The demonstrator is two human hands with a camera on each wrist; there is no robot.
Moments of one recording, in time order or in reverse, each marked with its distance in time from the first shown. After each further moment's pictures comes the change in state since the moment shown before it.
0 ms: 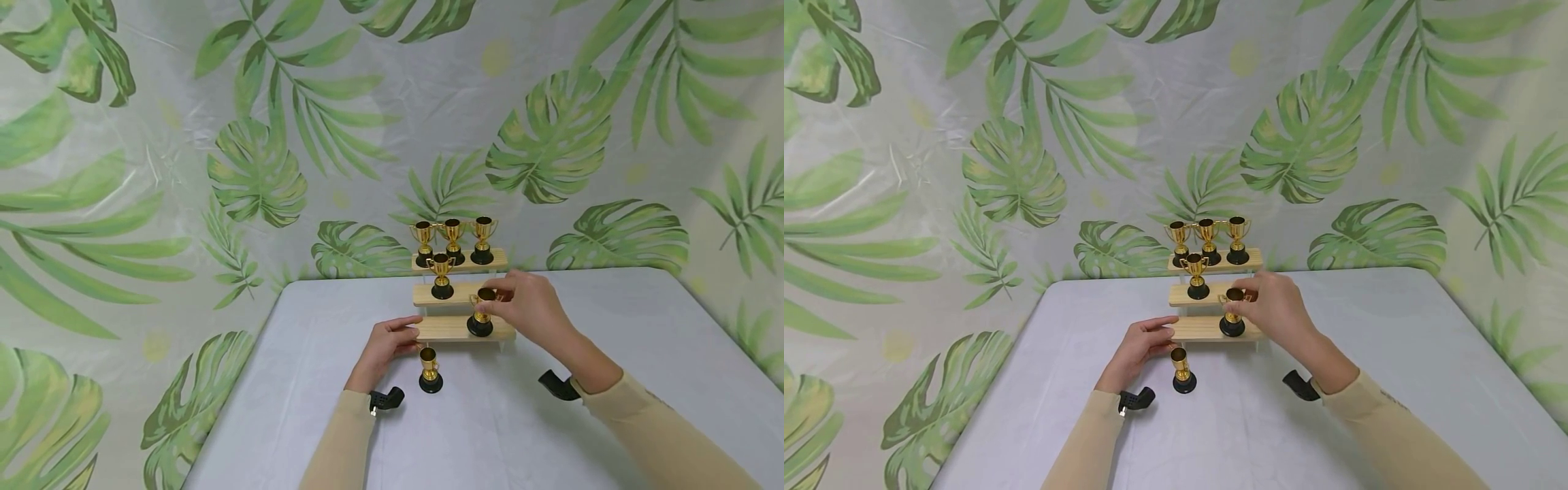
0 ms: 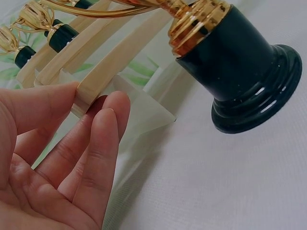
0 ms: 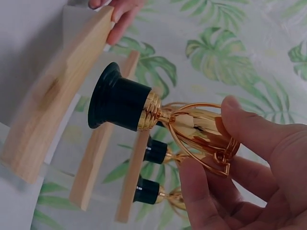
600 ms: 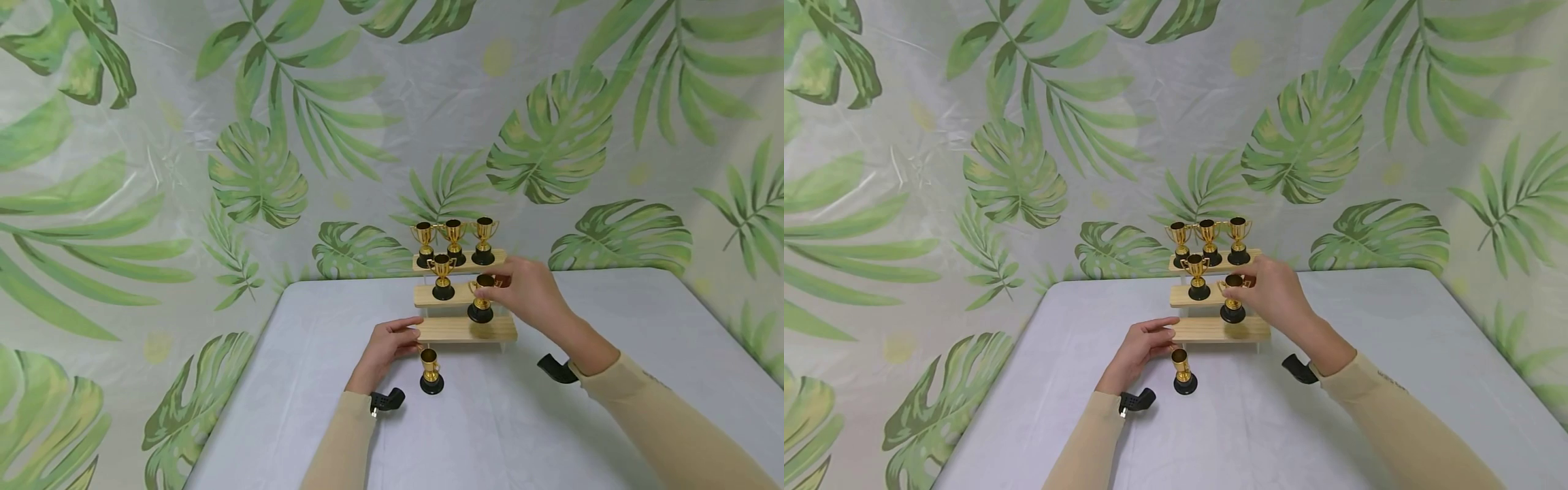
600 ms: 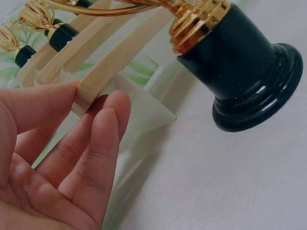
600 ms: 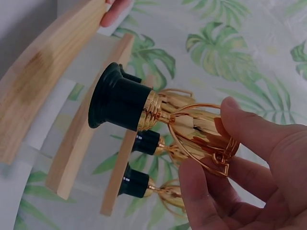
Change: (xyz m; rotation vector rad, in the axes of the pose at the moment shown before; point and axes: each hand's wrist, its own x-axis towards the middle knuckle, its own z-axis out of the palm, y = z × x) left_hand -0.001 0.000 0.000 0.001 0.003 0.006; right_hand 0.022 -0.002 -0.009 -0.008 -0.011 0.007
